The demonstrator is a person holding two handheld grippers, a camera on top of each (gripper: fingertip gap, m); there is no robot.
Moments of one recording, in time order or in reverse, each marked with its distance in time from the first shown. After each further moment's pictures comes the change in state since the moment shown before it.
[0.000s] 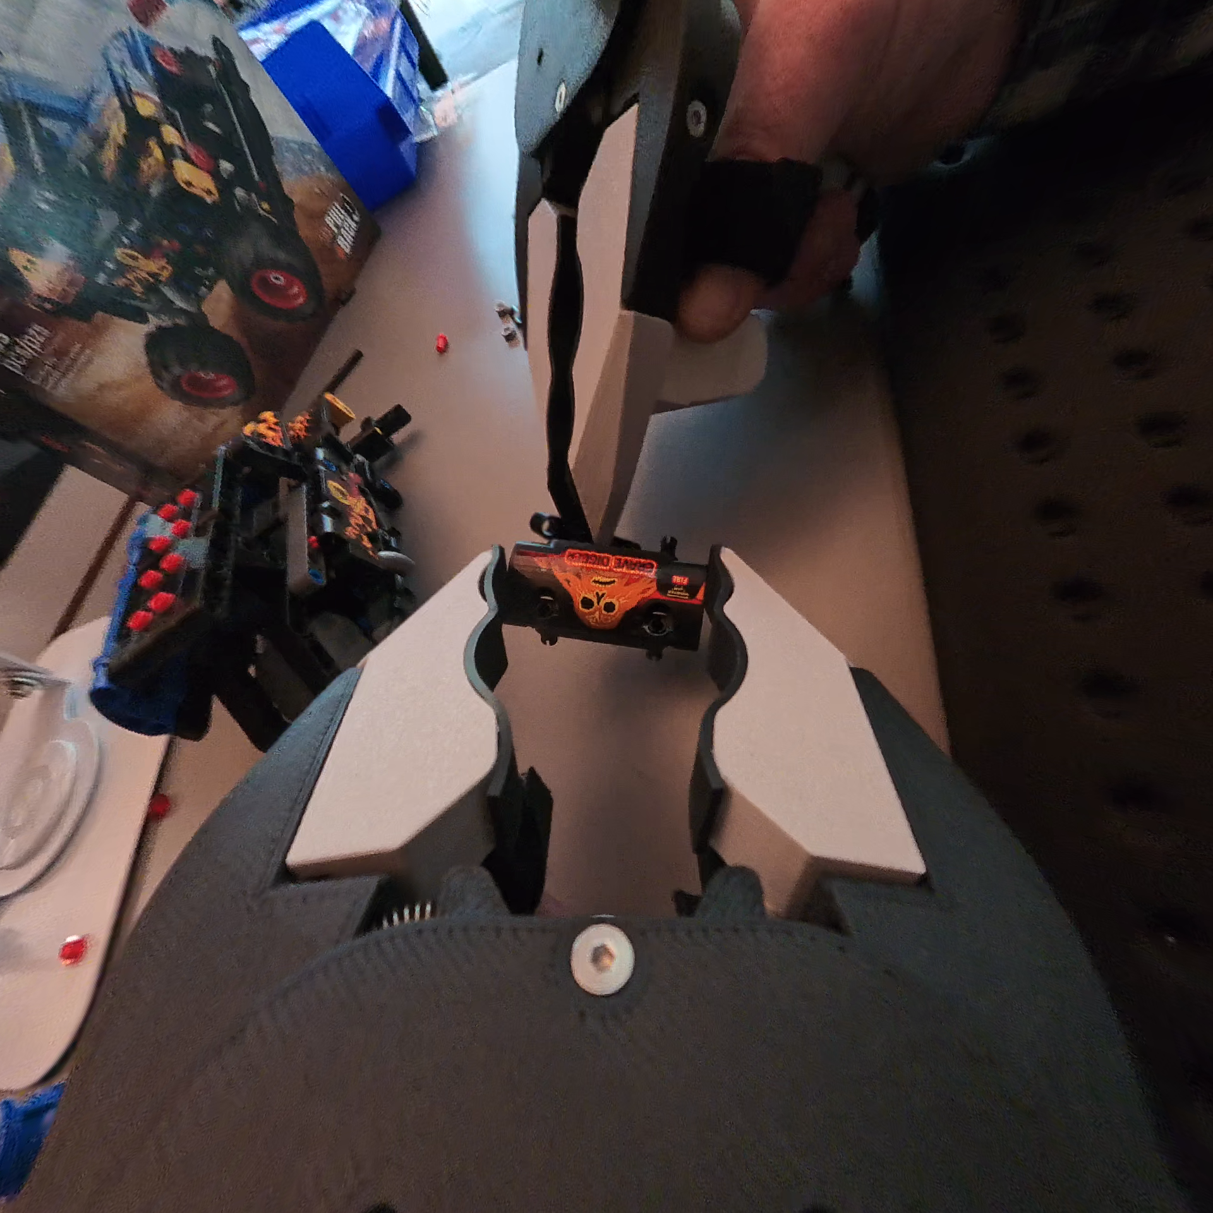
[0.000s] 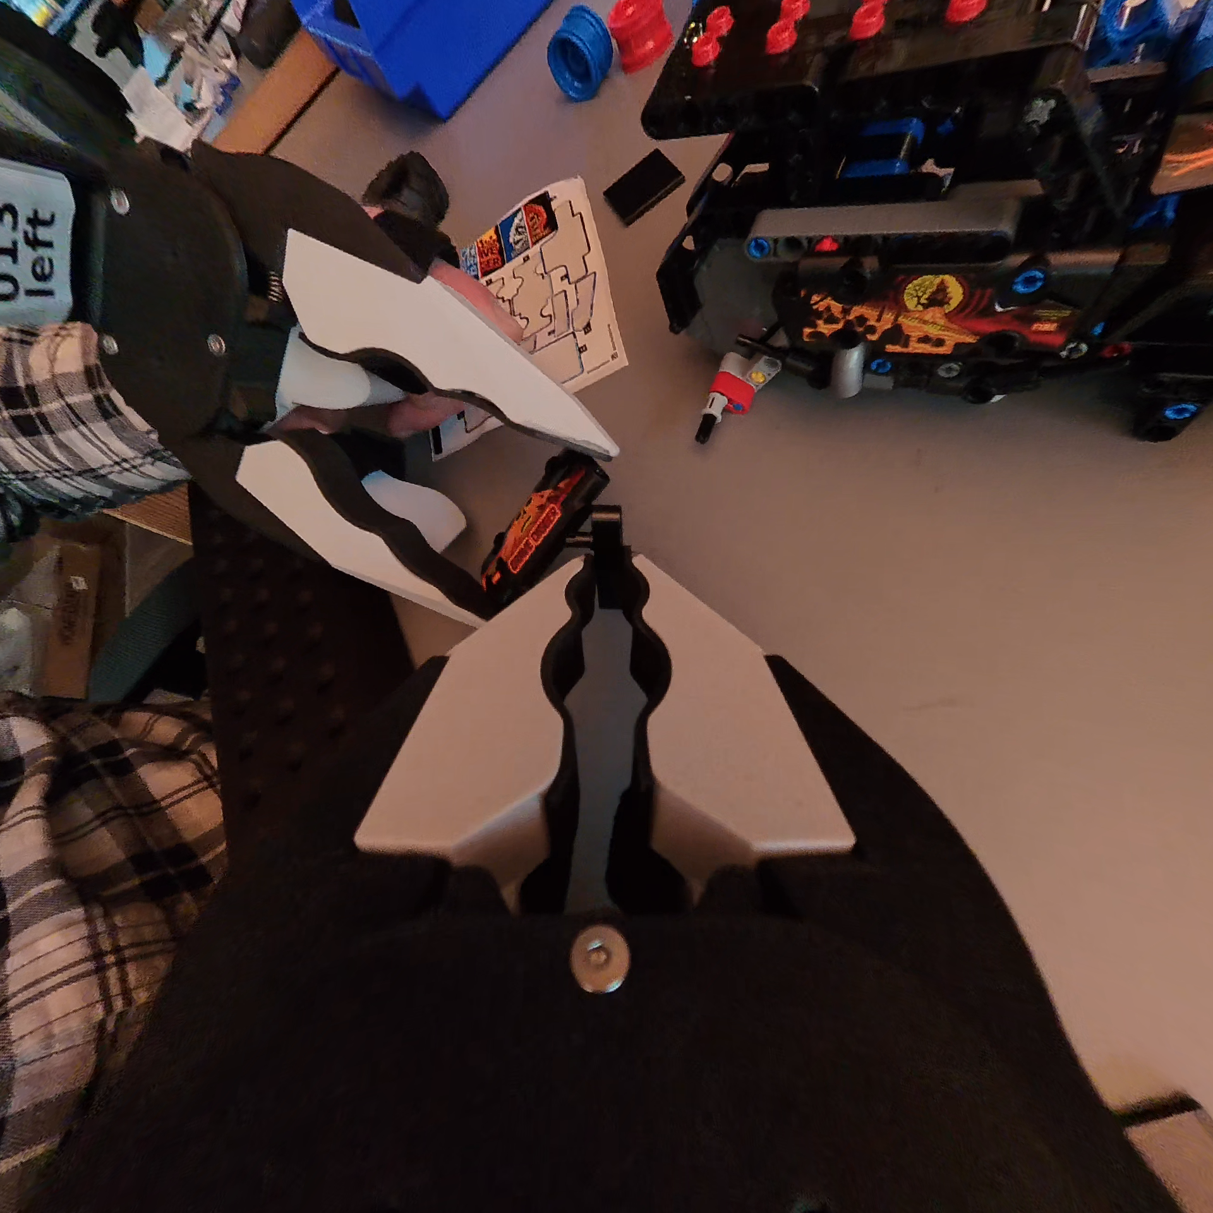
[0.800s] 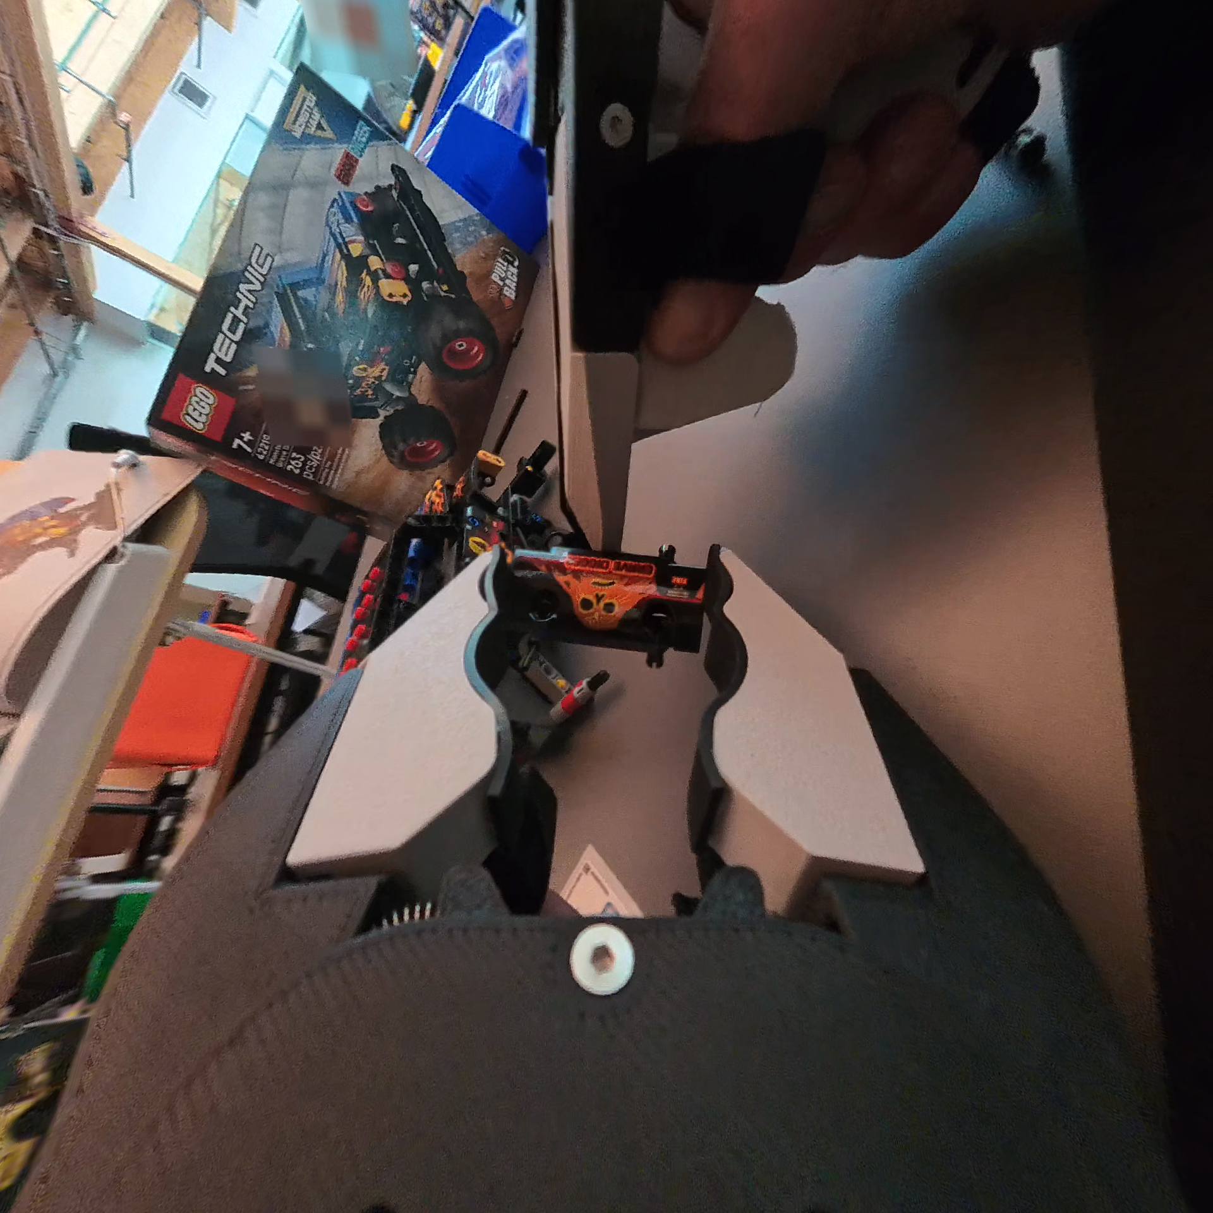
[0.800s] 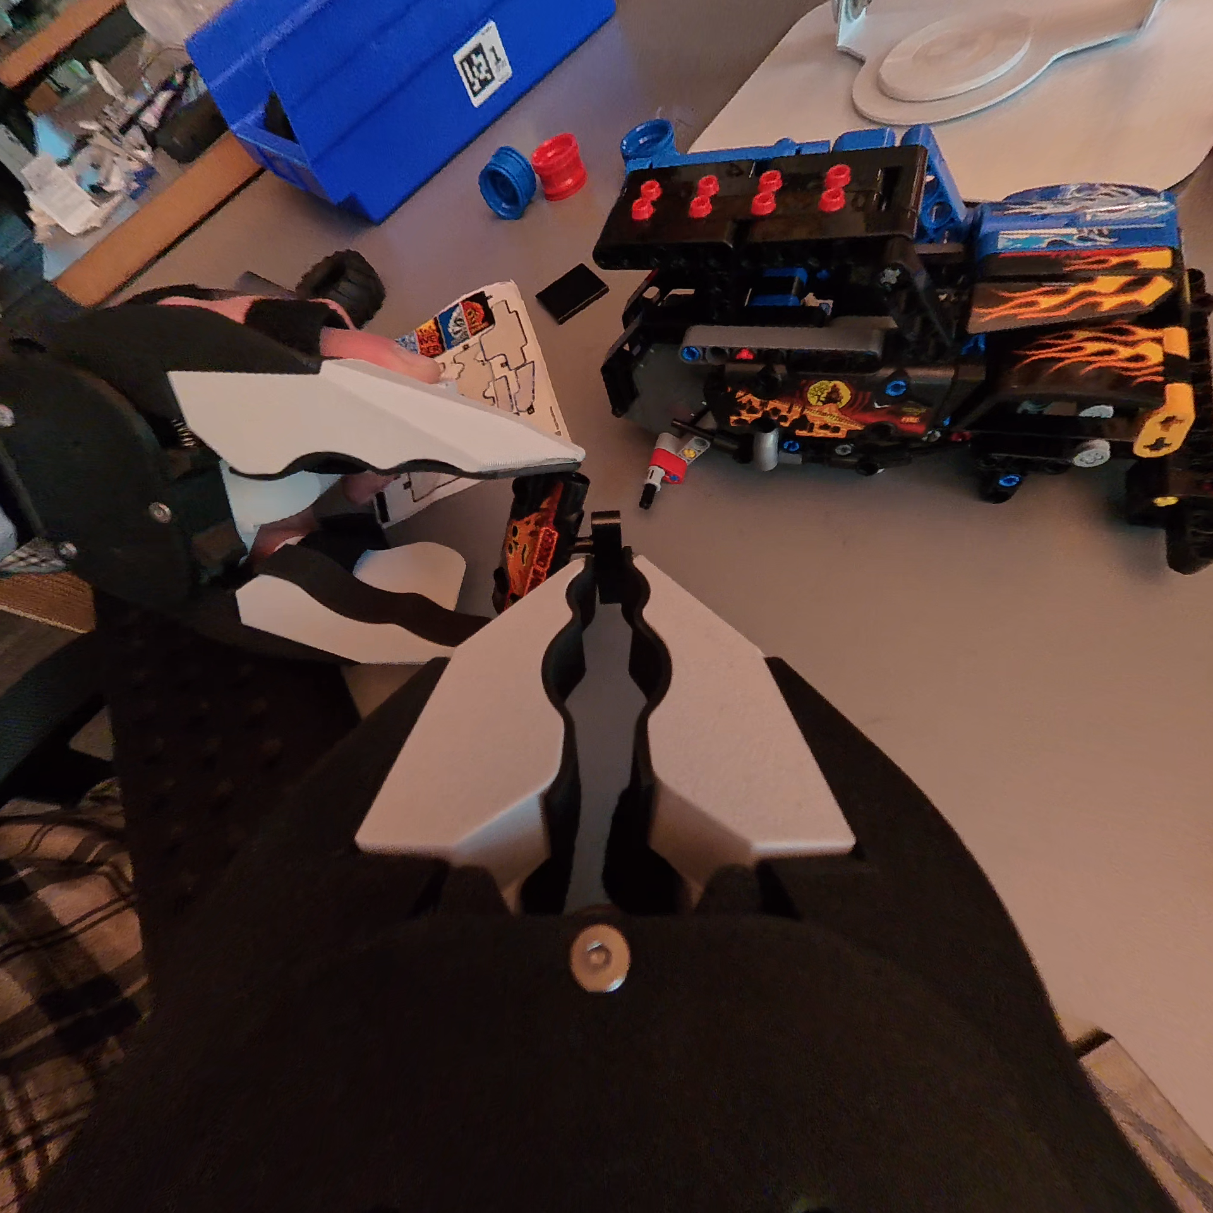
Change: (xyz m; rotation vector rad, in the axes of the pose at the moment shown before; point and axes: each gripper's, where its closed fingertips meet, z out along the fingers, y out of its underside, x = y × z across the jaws) left arm -0.022 -0.013 0.006 -0.070 -0.327 0.327; right arm 0.010 -0.022 -0.006 0.122 0.151 -0.035
